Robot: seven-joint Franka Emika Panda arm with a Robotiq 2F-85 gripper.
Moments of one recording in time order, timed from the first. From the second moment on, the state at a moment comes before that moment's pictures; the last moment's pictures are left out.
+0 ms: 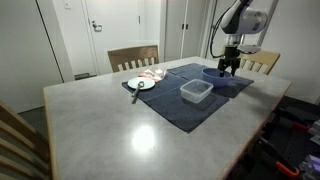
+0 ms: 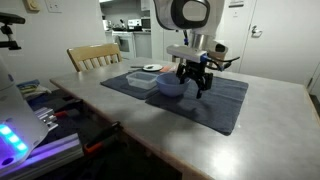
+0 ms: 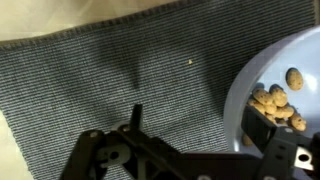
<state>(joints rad) -0.30 0.47 -0.16 -2.16 0.16 2.49 -0.38</state>
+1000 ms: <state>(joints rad) -0.30 0.49 -0.11 -2.14 0.14 2.46 -0.38</state>
